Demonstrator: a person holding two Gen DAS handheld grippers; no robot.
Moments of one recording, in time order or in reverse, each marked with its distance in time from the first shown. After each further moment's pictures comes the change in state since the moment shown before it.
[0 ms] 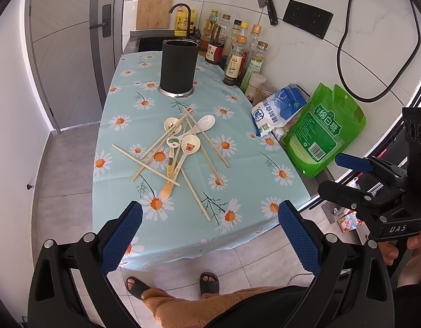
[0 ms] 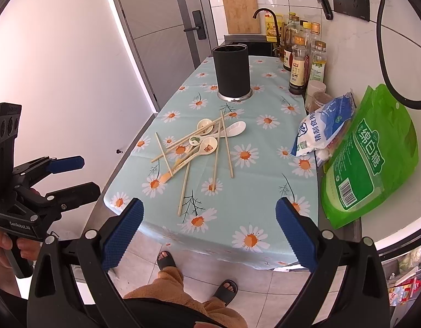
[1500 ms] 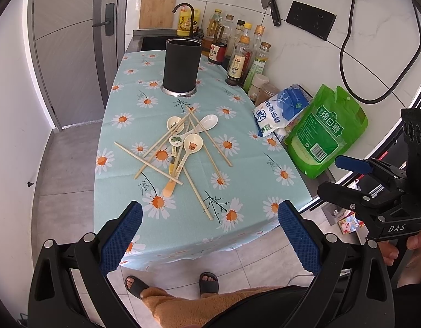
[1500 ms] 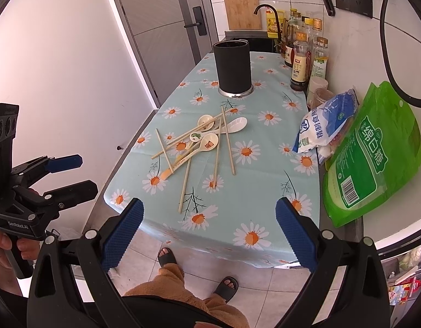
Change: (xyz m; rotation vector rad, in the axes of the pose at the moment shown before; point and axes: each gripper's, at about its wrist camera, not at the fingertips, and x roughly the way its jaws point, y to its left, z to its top) left arm 0.000 0.000 0.001 -0.015 0.004 0.005; right arm 0.005 -0.002 -0.004 -0.002 0.019 0.004
